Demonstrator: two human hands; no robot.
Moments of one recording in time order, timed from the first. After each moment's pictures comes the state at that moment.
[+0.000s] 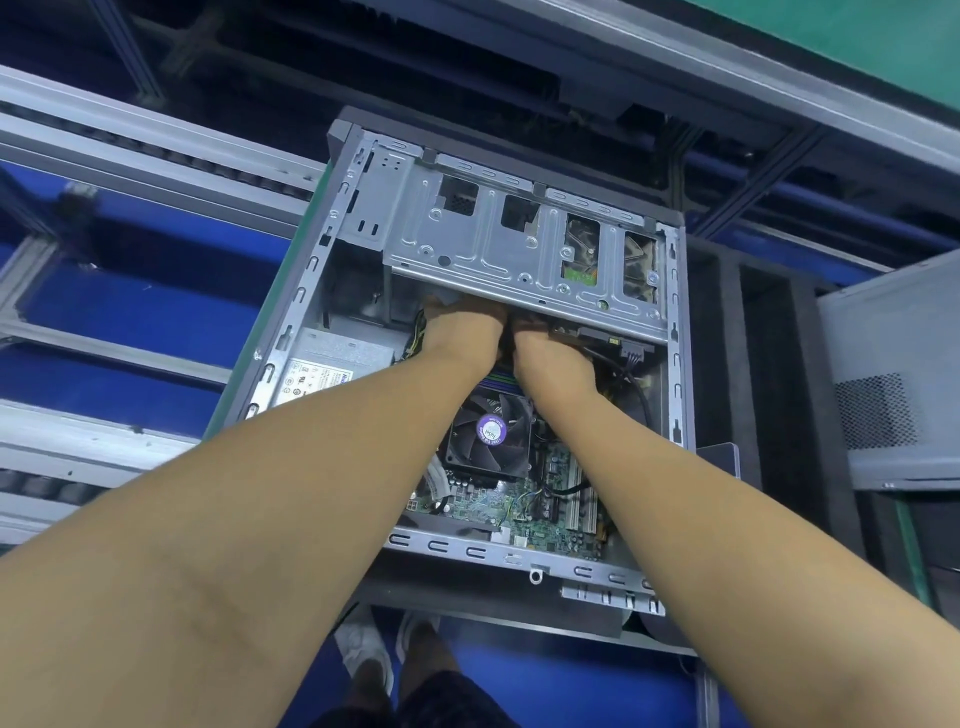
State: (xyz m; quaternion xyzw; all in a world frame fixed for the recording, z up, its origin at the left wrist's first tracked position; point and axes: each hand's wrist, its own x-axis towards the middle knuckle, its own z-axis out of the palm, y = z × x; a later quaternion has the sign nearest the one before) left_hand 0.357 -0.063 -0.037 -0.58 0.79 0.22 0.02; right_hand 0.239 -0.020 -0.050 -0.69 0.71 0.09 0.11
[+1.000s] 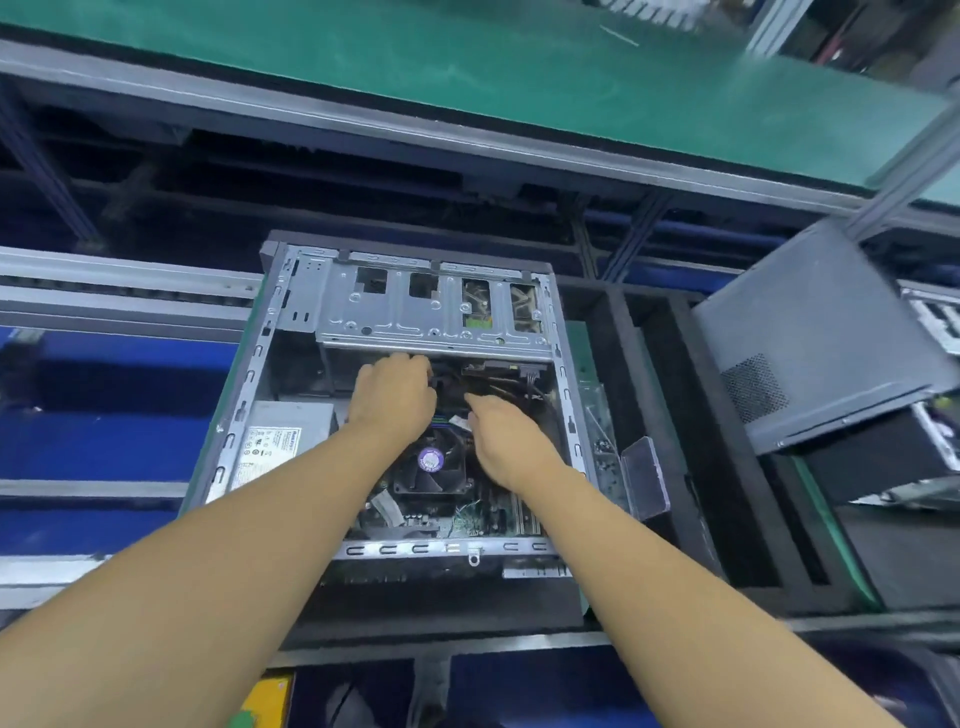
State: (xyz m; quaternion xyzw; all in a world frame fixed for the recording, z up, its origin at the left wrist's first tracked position) left_hand 0.376 -0.017 0.011 -0.56 0.81 0.14 -0.07; right_hand 0.235 0.065 0.019 -0.66 0.71 -0.03 0.22
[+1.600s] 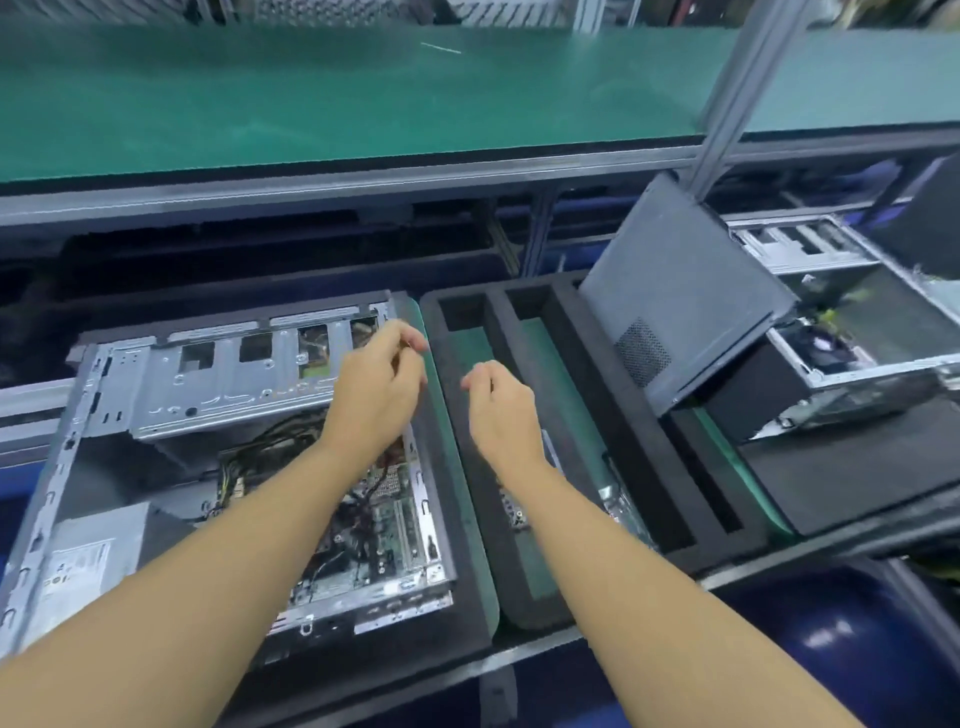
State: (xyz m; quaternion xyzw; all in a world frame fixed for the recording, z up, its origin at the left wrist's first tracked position) left_hand 0.231 0.030 0.090 -0.41 0.75 0.39 -0.33; right_hand 0.105 0.106 0.056 -0.38 0.78 -0.44 0.23
